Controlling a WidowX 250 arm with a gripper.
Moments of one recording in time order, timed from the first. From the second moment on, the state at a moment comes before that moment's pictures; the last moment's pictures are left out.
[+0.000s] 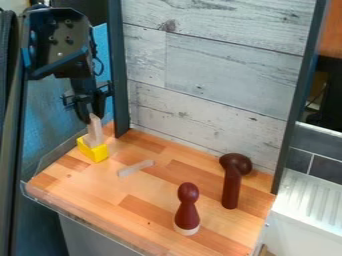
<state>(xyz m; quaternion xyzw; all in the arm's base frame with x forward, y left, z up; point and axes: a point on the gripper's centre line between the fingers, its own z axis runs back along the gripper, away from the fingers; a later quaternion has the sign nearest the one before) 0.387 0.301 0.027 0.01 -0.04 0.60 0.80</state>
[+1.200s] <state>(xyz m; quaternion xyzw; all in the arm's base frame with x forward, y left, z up) 0.378 0.295 0.058 -0.05 -0.12 0.55 0.82</state>
